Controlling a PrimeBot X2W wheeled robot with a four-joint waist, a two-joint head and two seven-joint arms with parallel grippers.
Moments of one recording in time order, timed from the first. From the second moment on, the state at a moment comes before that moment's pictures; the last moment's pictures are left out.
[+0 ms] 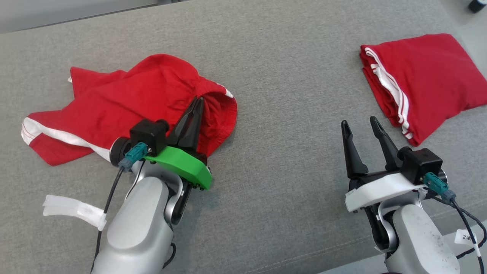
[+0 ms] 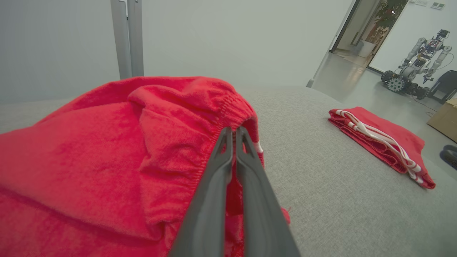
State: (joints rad) left arm -0.56 0.05 -0.39 0.55 -0.39 -0.13 -0.26; right arm -0.27 -0.06 0.11 0.26 0.23 0.13 -0.26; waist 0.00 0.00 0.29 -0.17
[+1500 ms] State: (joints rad) left arm 0.00 0.05 0.04 0.29 -0.19 -0.06 -0.26; right arm -0.13 -0.05 0.22 0.34 0.24 0.13 -0.26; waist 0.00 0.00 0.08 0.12
